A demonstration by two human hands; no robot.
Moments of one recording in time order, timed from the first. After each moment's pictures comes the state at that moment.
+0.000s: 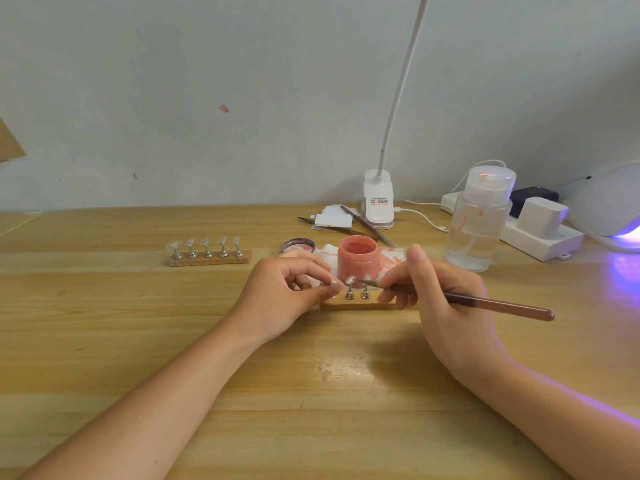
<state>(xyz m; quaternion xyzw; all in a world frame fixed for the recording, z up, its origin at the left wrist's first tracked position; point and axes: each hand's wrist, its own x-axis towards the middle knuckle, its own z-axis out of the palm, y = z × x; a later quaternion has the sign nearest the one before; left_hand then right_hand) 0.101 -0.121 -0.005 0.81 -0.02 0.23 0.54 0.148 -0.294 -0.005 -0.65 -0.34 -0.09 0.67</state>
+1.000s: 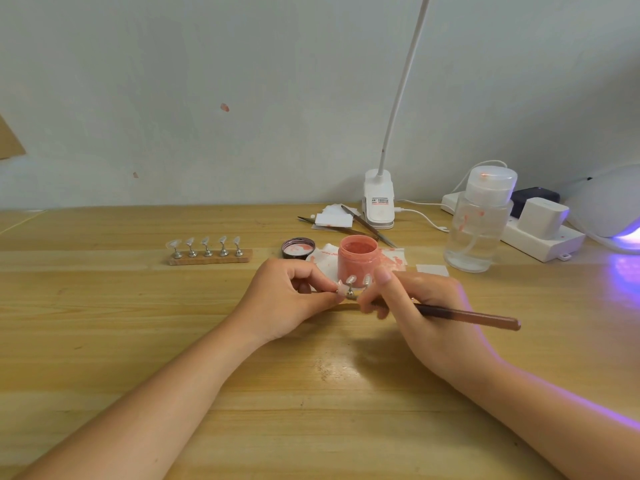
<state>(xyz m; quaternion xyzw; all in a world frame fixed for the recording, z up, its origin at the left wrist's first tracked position) 0.101 -0.122 -0.006 0.83 0.01 0.19 0.53 0.146 -0.292 -0.005 -0.71 -0.43 -0.10 0.55</state>
